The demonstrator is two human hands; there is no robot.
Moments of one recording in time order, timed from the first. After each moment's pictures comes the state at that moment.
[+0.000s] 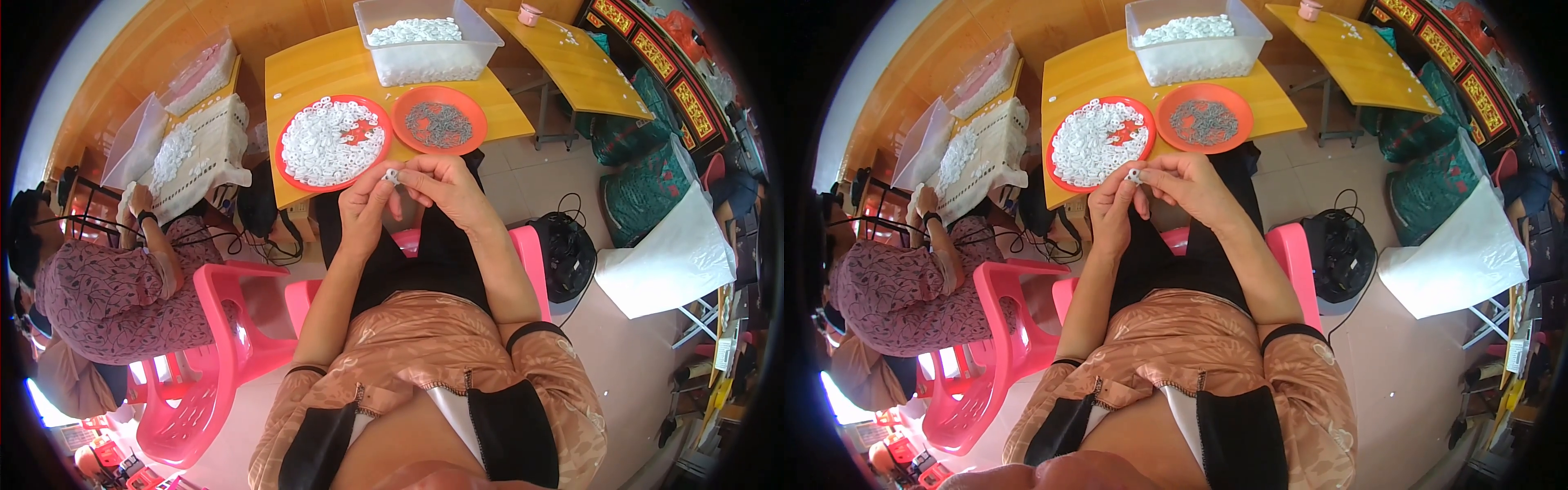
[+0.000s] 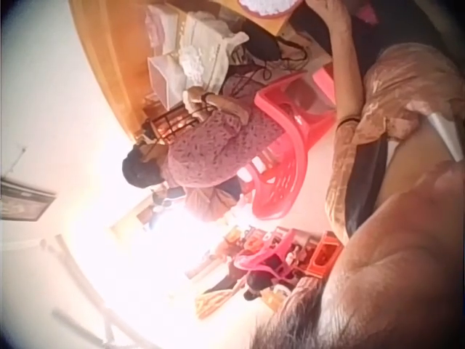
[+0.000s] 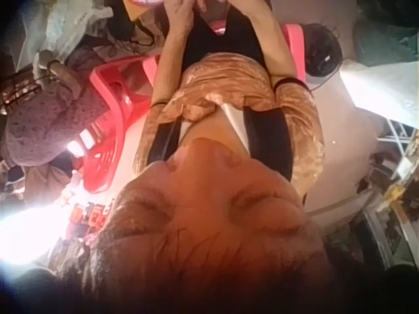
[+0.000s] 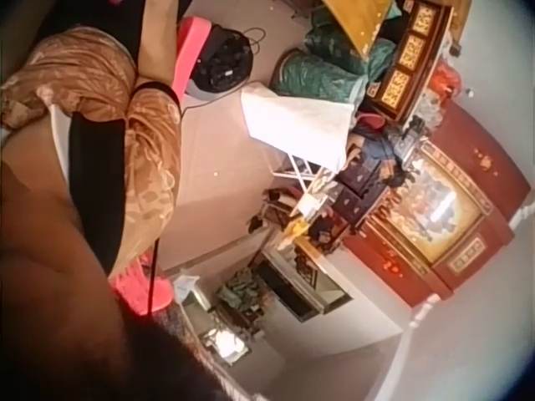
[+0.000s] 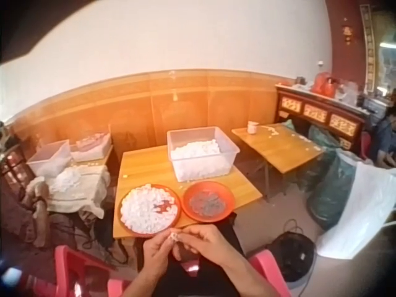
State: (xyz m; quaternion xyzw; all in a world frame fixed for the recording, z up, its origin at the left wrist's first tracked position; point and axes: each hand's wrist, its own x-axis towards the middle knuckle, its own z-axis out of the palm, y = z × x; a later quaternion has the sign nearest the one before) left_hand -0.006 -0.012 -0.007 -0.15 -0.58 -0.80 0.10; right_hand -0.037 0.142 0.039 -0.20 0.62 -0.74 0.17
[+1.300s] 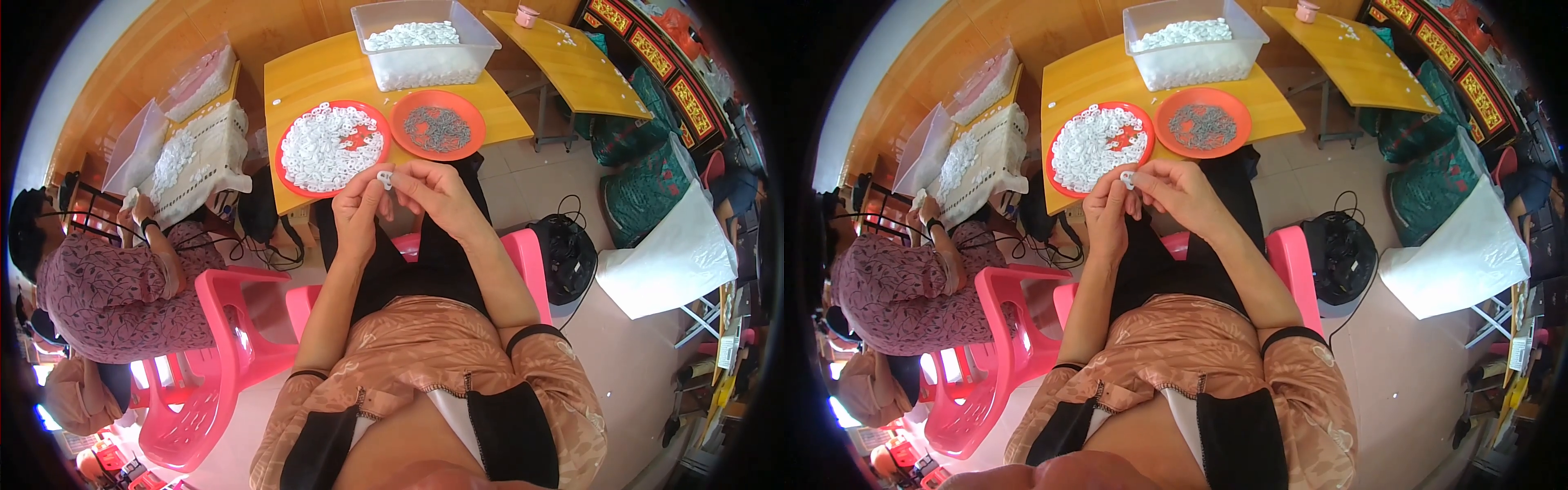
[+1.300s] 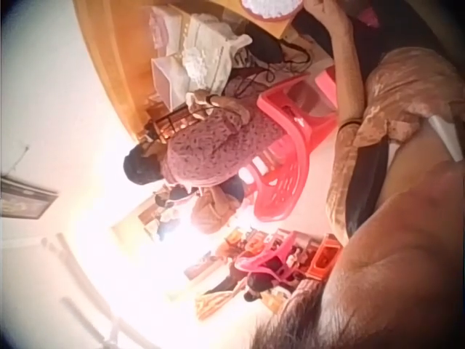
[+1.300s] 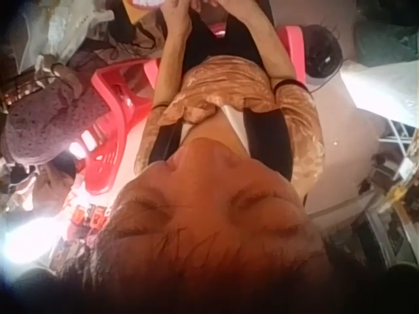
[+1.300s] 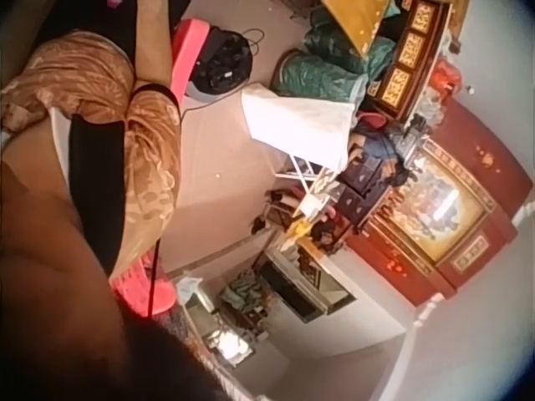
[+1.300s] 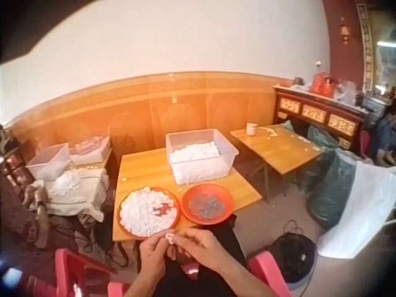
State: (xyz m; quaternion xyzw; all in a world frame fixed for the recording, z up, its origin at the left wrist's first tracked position) left_hand -0.002 -0.005 -0.003 -0.11 -0.53 -0.83 0.12; right_hand -0.024 0.142 0.043 -0.21 0.59 -0.76 0.15
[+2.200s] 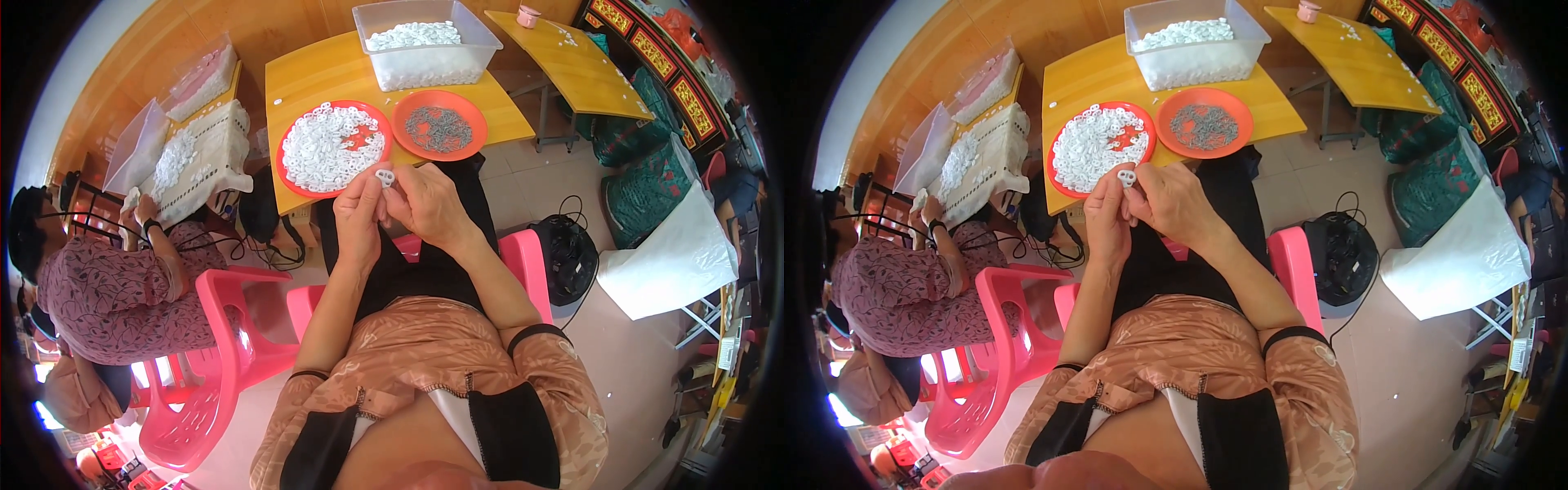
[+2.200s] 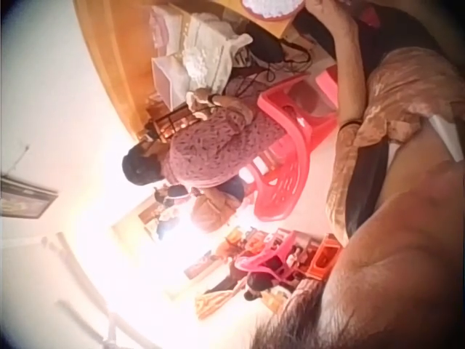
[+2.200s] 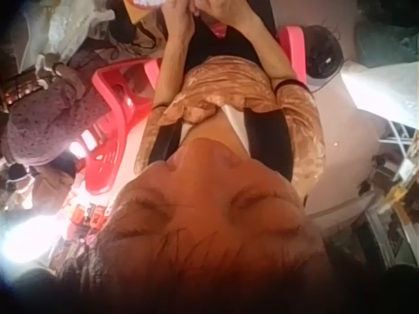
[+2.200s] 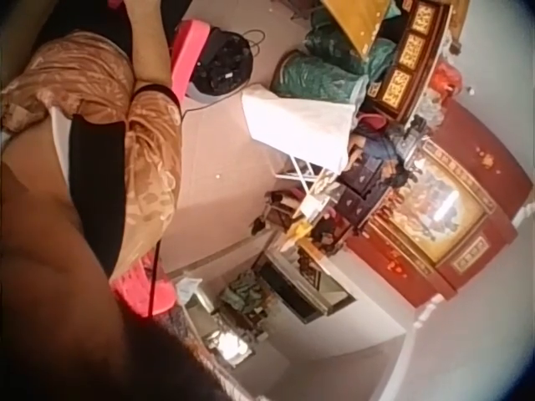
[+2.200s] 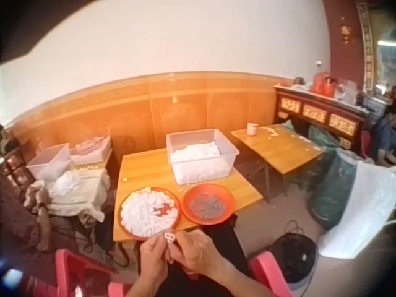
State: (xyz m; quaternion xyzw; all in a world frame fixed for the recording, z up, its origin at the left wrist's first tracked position) left_hand 0.003 0.000 0.013 -0.03 -0.49 -0.86 0.11; right_hand -0.029 0.125 0.032 -0.39 0.78 -0.38 -0.30
